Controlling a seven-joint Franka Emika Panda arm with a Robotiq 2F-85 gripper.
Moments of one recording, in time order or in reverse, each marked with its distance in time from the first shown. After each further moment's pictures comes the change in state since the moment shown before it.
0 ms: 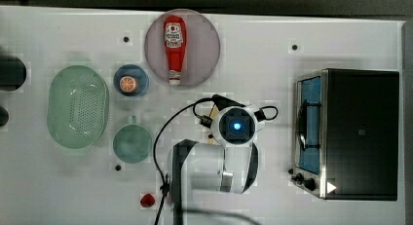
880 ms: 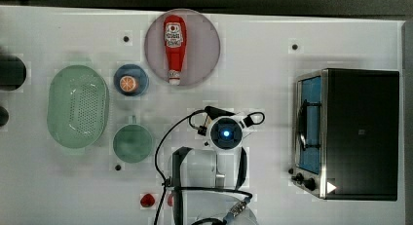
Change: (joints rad) arm 0.003 0.183 0.019 -0.035 -0.025 0.208 -0.048
